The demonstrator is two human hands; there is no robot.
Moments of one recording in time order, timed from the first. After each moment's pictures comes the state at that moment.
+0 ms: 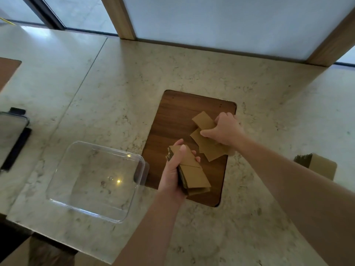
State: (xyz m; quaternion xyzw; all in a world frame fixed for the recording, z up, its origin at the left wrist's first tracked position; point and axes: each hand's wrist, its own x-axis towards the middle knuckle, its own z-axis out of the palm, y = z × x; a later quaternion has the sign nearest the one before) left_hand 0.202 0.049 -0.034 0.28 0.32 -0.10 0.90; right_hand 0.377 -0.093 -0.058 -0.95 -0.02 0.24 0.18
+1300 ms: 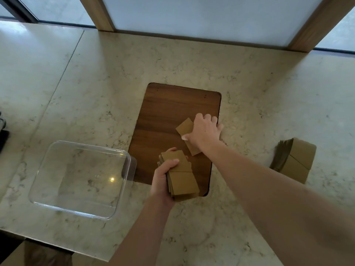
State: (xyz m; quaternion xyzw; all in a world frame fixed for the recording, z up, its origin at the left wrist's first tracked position) left_hand 0.178 0.040 -0.062 0.29 0.34 -0.14 0.88; right_hand 0.332 -0.064 -0.058 -0.97 0.02 0.22 0.14
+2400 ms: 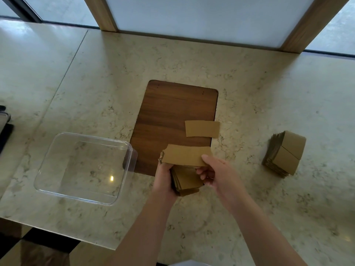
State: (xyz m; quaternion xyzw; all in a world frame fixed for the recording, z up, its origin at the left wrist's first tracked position) left_hand 0.155 0.025 -0.029 0.35 0.39 -0.18 0.83; right_hand 0.180 -0.125 0.016 -0.60 0.24 0.32 0.69
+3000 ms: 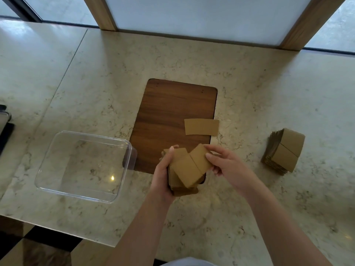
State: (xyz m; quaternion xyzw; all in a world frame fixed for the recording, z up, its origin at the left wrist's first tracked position) left_hand 0.149 0.031 -0.033 0.30 0.34 -0.17 0.88; right_hand 0.203 -0.158 0.002 -0.68 0.12 0.34 0.64
